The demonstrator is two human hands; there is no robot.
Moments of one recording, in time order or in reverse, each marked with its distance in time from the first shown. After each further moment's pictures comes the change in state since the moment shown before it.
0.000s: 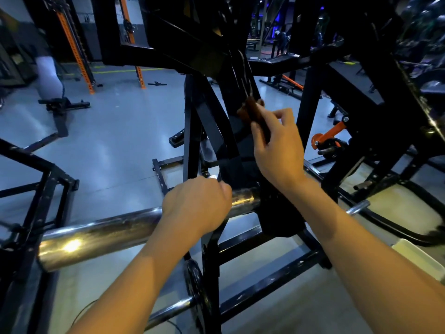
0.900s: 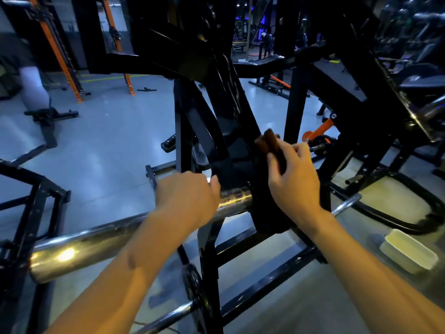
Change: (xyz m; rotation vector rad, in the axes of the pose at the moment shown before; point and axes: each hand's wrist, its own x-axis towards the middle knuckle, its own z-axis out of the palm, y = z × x) left_hand 0.015 -0.004 0.006 0.084 0.129 -0.013; right_hand -0.063 0.029 -0.032 -0.015 0.014 0.182
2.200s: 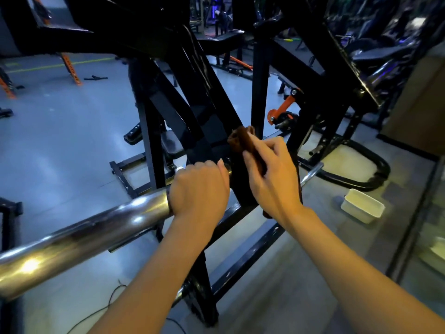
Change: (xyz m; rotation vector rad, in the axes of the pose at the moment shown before) left_hand -0.011 0.048 0.036 0.027 0.374 0.061; right_hand -0.055 -0.013 -0.005 0.009 0.020 -0.044
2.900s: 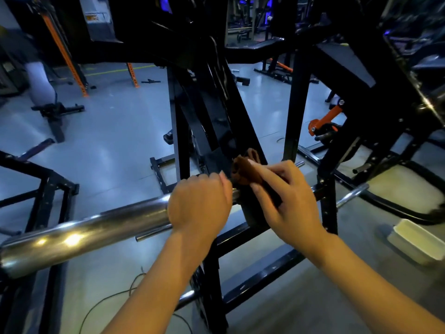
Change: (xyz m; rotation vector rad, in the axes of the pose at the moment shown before) left_hand 0.002 0.009 -0.002 0.070 0.062 -0.076; right_hand 0.000 0.039 -0.015 0.106 -0.155 -0.268
